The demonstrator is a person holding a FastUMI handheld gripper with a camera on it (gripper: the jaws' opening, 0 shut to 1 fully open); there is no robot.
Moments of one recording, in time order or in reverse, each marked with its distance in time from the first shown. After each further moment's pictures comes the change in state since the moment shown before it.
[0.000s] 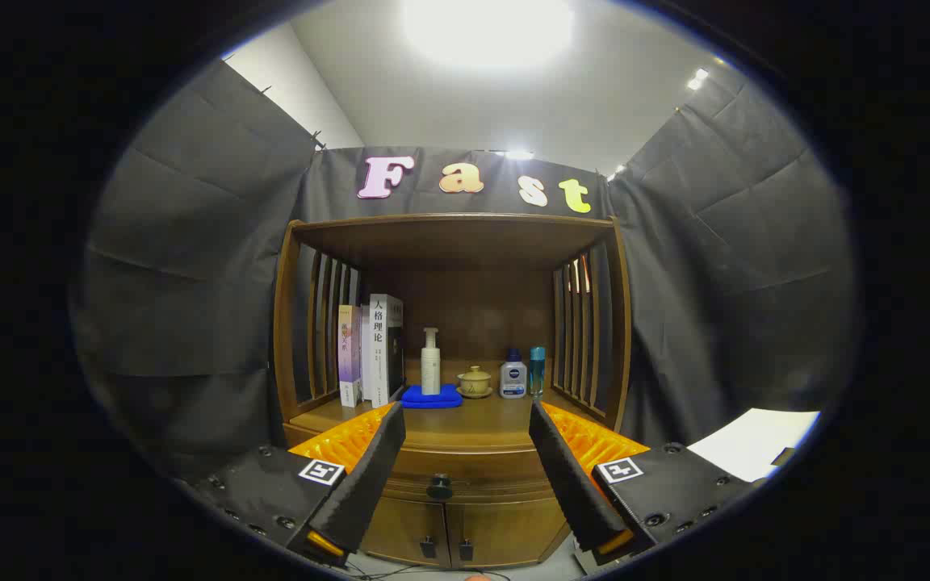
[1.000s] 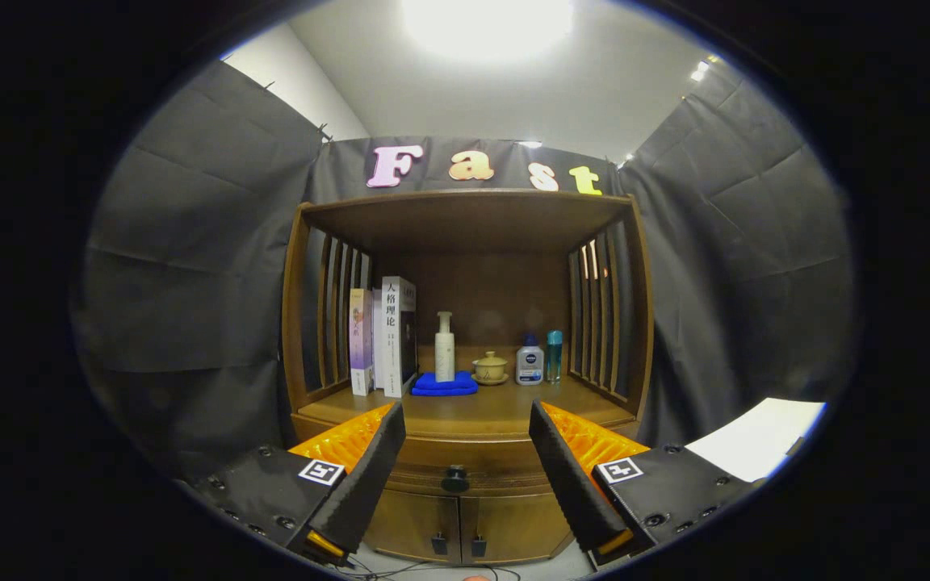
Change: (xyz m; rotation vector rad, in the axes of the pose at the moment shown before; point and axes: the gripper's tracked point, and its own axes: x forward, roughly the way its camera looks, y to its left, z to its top) arm 0.022 0.020 -0.035 0.007 0.050 0.042
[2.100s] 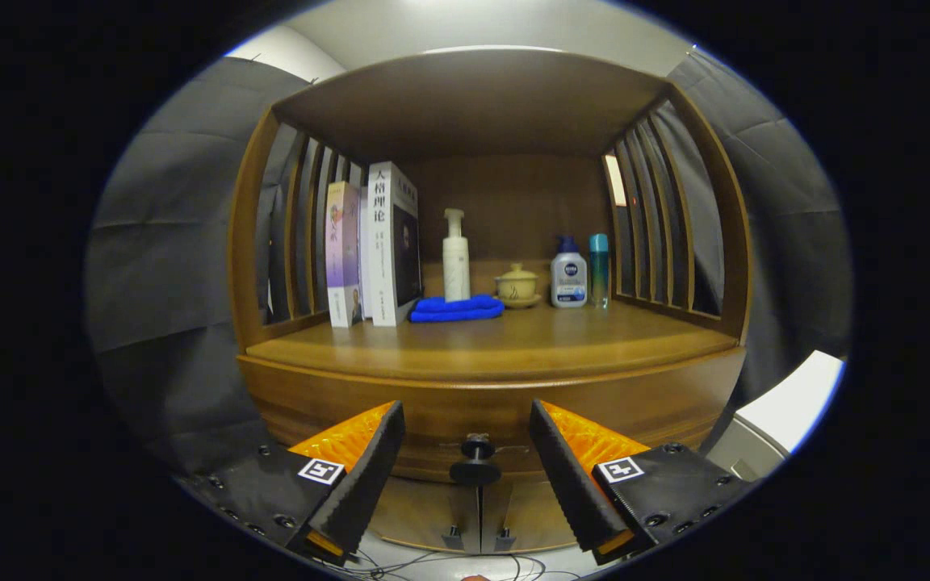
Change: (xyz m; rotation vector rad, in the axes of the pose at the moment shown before) arm 0.123 0.024 -0.141 0.046 0.211 0.050
